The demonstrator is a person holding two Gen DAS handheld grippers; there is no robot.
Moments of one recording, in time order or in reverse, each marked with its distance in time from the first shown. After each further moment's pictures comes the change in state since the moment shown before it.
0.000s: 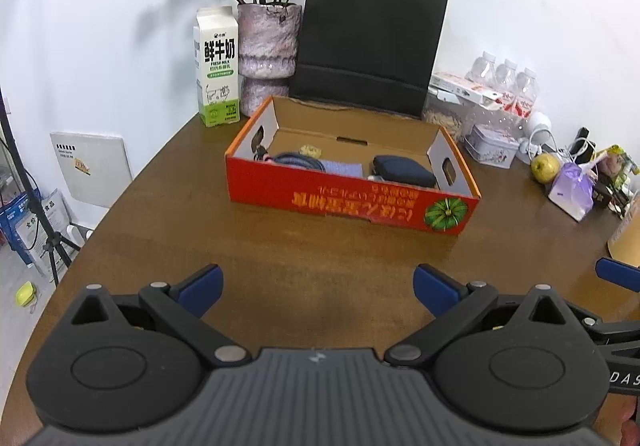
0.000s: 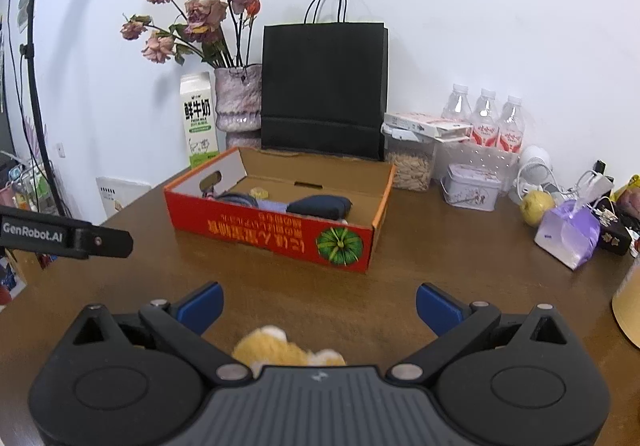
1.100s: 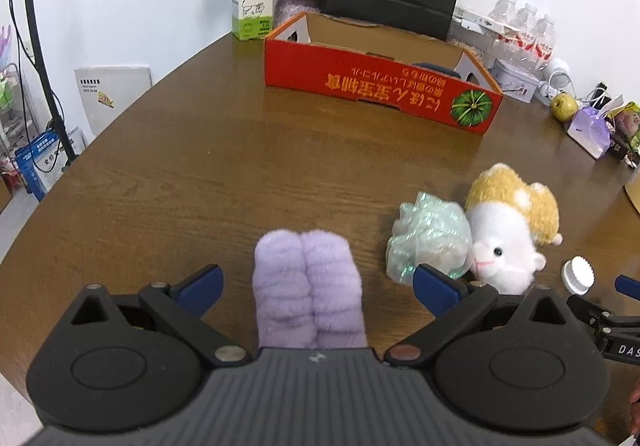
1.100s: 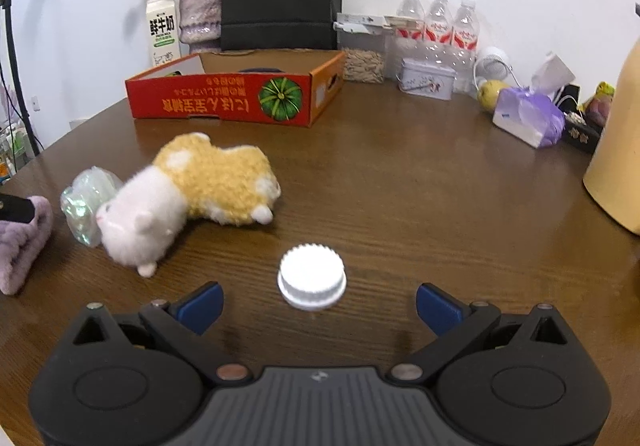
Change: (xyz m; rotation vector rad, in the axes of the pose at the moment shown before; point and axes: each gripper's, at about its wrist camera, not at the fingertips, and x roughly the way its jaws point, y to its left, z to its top) left arm -0.008 0.017 -0.107 -0.052 0.123 0.054; right arm -0.008 -0.045 -0.123 0.041 0.166 -0.065
